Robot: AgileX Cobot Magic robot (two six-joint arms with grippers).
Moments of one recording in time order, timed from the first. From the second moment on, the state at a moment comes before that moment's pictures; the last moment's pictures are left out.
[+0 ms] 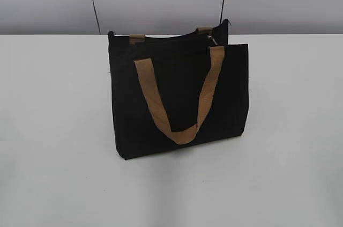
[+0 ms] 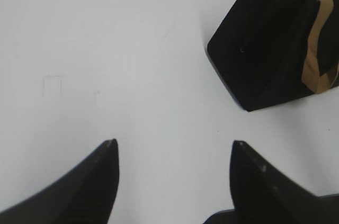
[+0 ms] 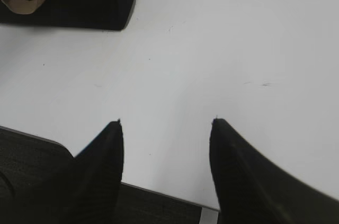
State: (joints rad) left arm -0.36 0.07 -0.53 0.05 1.07 -0.16; right arm 0.17 0.09 -0.49 0.08 1.10 -0.15
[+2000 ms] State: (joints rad) left arm -0.08 -0.01 -0.53 0.06 1.06 -0.16; right arm 0.01 -0.01 -0.49 0.10 1.10 -0.15
